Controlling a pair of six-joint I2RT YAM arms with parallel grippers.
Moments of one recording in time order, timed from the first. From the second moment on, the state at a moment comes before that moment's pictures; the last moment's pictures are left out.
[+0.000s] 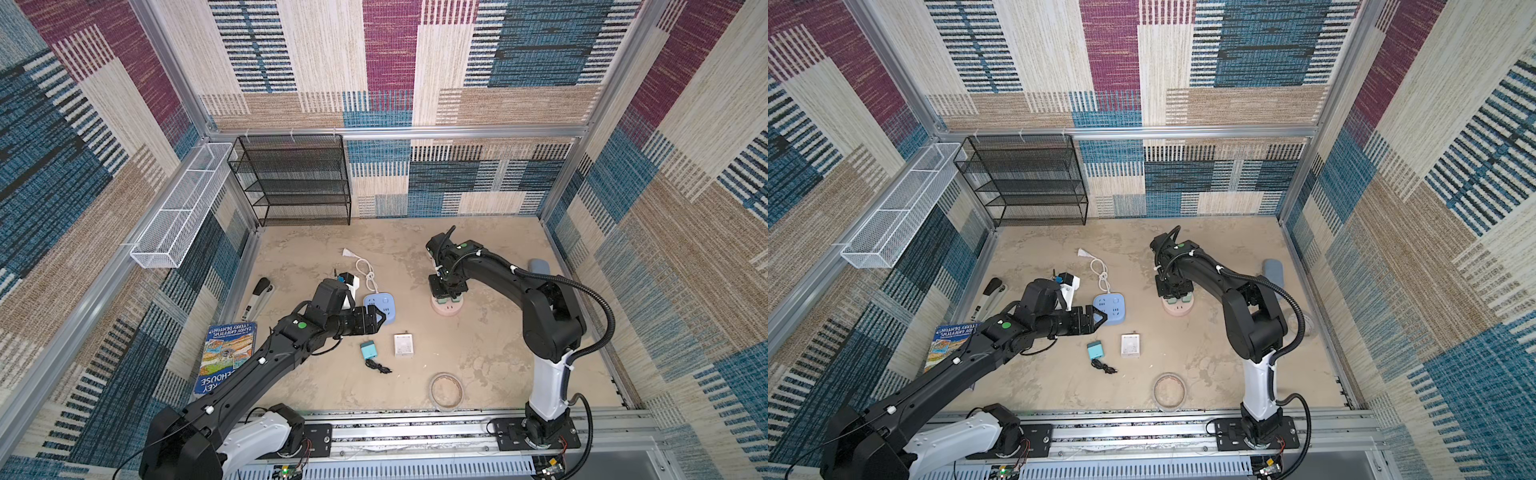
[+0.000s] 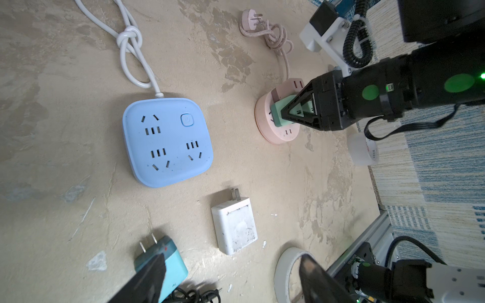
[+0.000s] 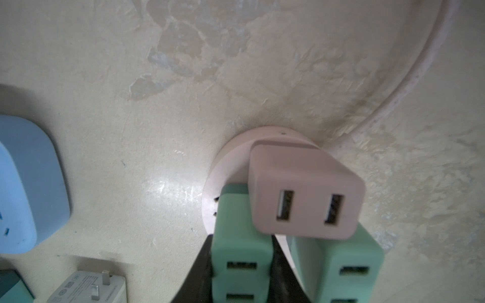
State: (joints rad) left arm -0.54 1.10 0.79 -0.47 0.27 -0.57; right arm 0.50 1.98 1.56 -0.98 0.04 0.33
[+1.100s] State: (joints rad) left arm -0.54 1.09 0.80 -0.46 0.27 -0.57; right arm 0.50 1.96 1.52 -0.93 0.03 0.31
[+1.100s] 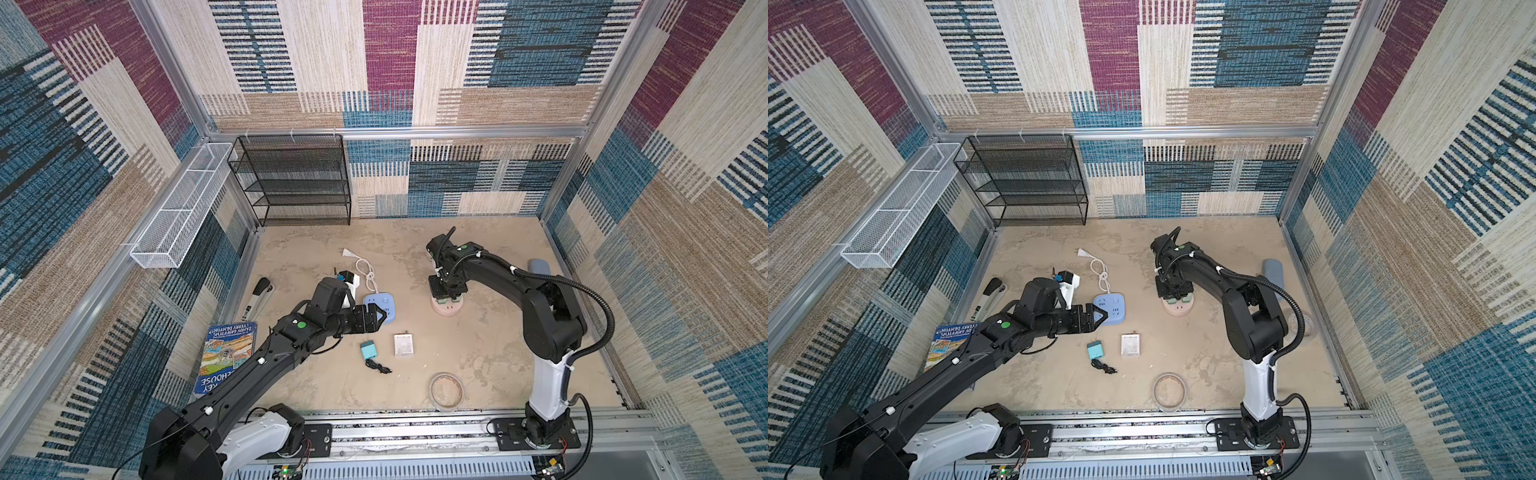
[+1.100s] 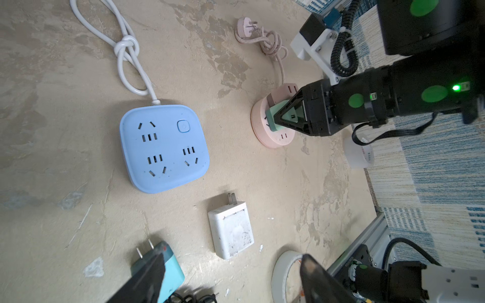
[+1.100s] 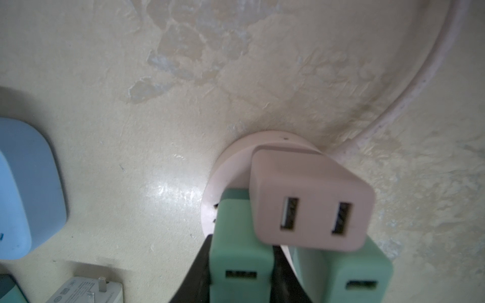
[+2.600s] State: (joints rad) left arm -0.48 0.91 0.72 -0.60 0.19 -0.58; right arm 0.95 1.66 1.31 -0.62 0.05 0.57
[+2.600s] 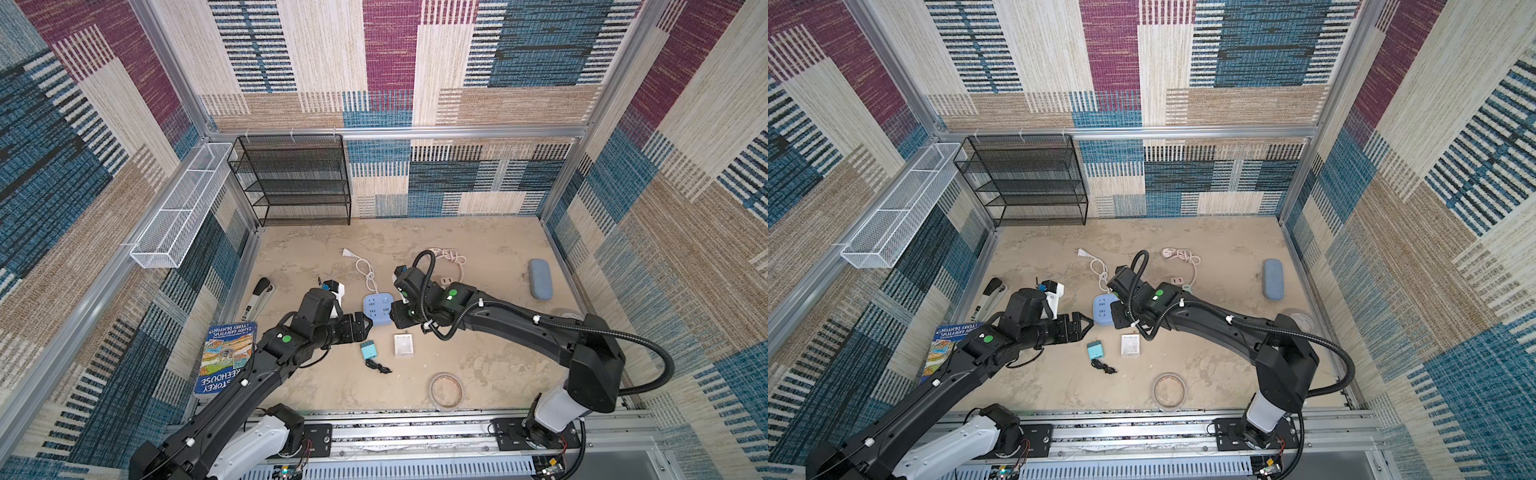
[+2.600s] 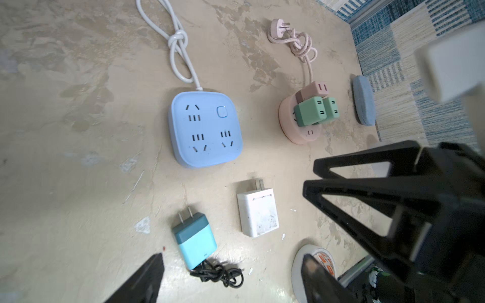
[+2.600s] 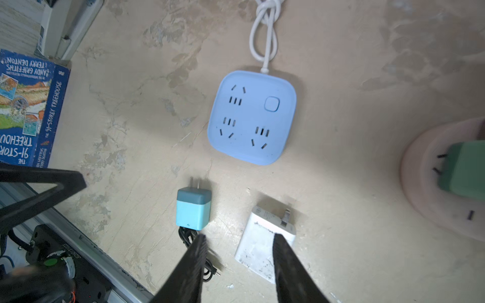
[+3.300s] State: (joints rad) left arm -0.28 0.70 0.65 -0.74 0.24 -0.63; right arm 1.07 1.96 1.39 -0.56 -0.03 0.58
